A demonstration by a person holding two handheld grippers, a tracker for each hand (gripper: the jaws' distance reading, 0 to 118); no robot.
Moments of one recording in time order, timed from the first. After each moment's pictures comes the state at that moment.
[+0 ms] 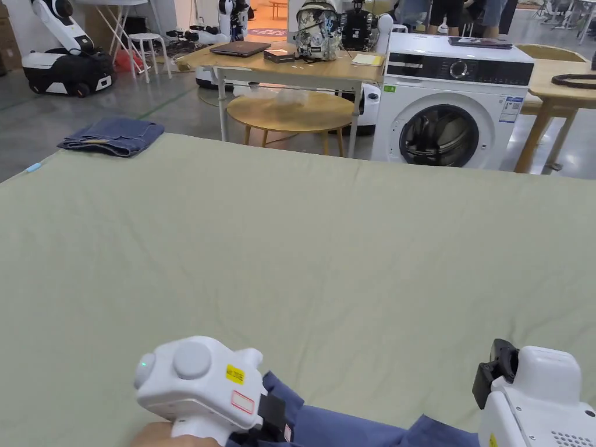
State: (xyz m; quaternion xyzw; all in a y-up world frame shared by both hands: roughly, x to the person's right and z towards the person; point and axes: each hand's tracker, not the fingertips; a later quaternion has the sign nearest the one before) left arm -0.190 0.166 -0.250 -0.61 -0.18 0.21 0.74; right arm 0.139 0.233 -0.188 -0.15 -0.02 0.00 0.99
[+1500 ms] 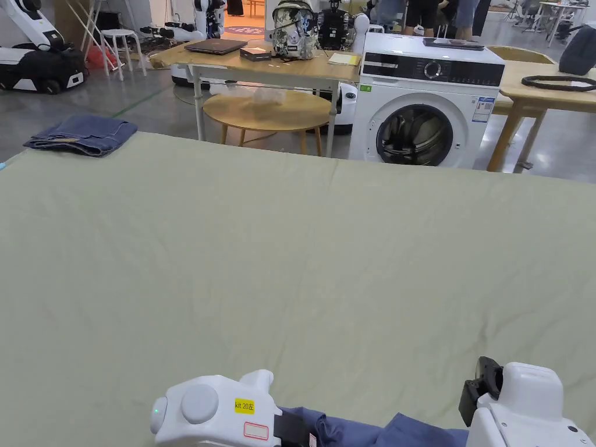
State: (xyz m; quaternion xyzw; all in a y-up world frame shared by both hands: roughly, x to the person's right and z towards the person) left arm -0.150 0.130 -0.243 -0.55 -0.24 0.28 0.75; right arm 0.153 0.222 -0.180 -0.17 -0.03 -0.01 0.98
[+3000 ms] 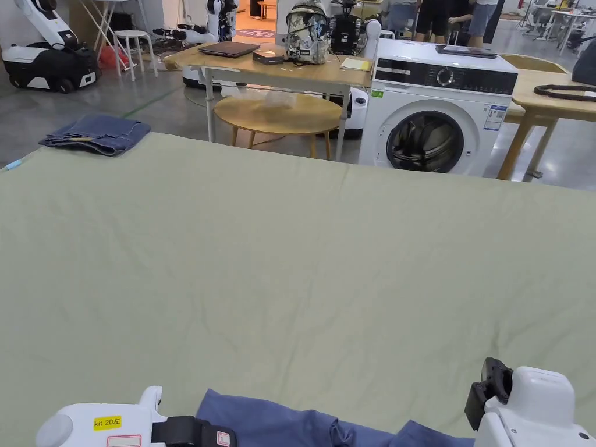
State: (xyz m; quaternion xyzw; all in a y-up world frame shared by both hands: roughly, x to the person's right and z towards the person) left arm -0.313 0.089 -0.205 -0.47 -0.27 0.47 0.70; right arm 0.140 0.233 -0.176 -0.16 -0.02 0.00 0.99
